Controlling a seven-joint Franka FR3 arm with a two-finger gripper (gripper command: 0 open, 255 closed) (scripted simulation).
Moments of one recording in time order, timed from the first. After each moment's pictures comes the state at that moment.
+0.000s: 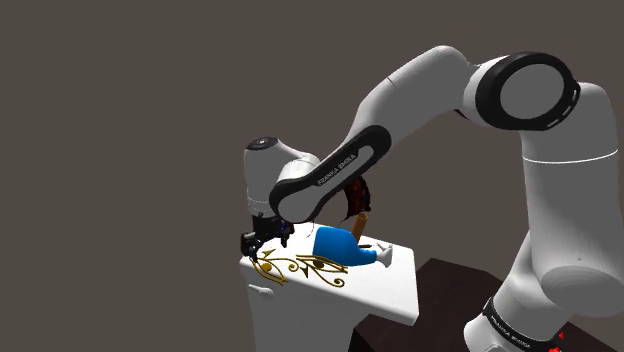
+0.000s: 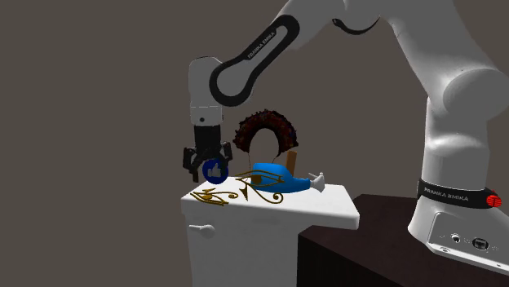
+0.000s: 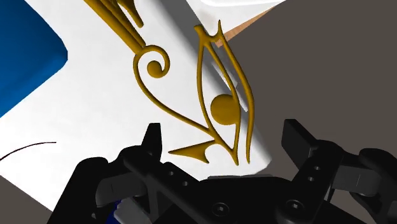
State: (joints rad) arm 0.25 0.44 0.38 -1.95 -0.28 2.34 0.82
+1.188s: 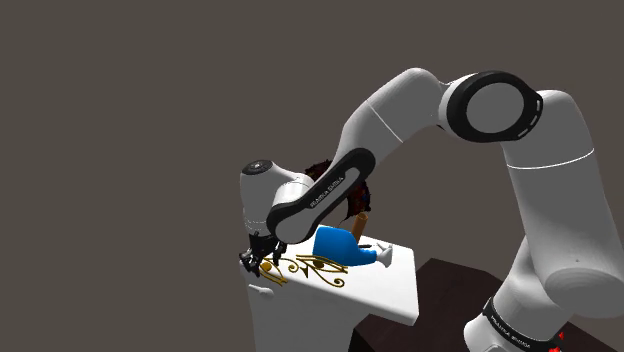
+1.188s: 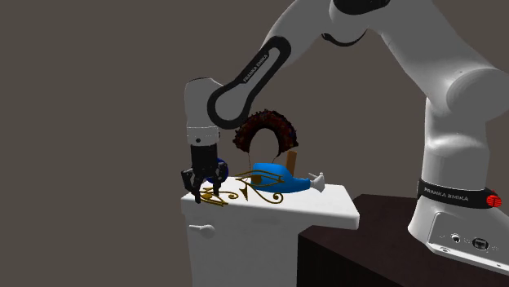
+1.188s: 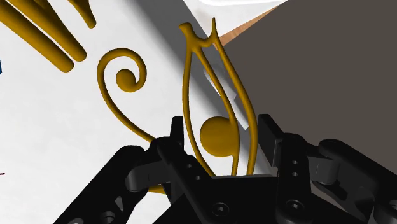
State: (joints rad) arm 0.29 0.57 0.34 -1.91 -0.34 2.41 0.87
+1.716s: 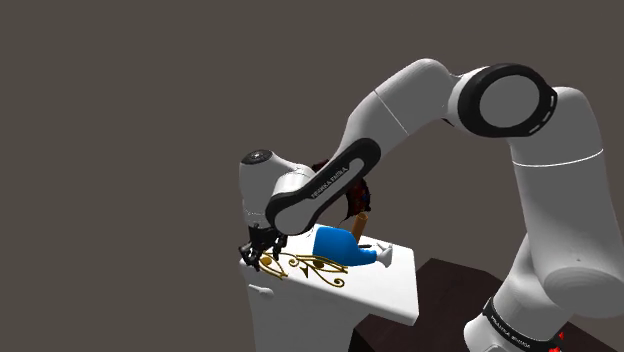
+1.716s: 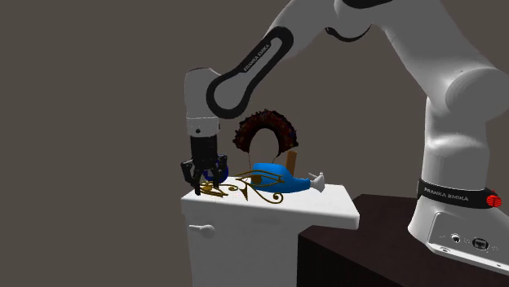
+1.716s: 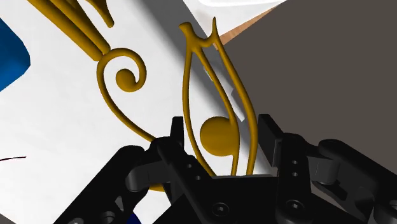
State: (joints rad) arm 0.28 0.52 0.36 -1.92 -0.32 2.37 0.85
